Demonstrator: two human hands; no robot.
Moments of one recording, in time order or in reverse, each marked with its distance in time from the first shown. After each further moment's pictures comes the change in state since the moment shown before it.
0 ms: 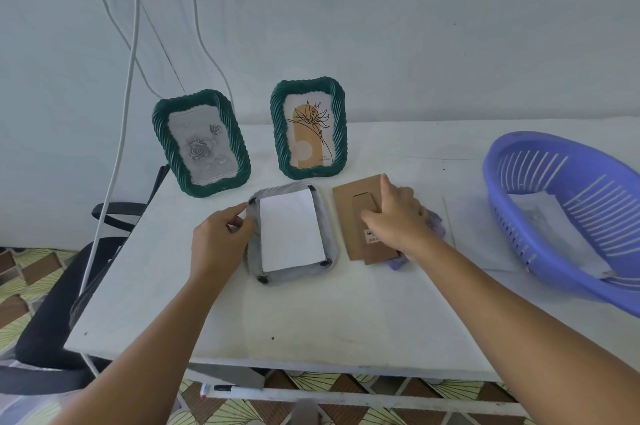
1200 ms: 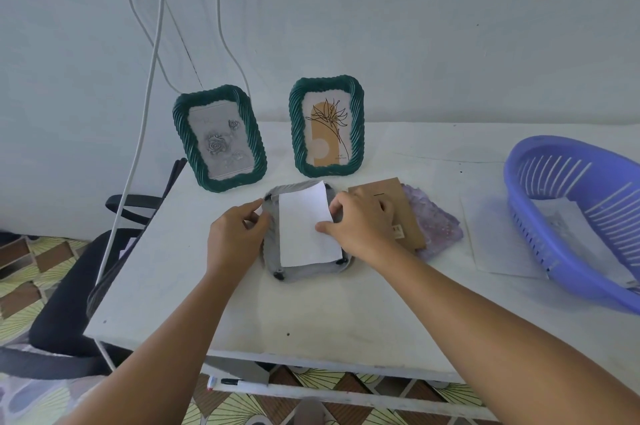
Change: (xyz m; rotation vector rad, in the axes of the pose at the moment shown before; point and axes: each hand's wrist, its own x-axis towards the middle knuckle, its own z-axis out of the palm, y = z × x) left_hand 0.004 -0.009 0.001 0.024 0.016 0.003; right_hand -0.002 -0.052 0.054 -0.082 0.166 -0.315
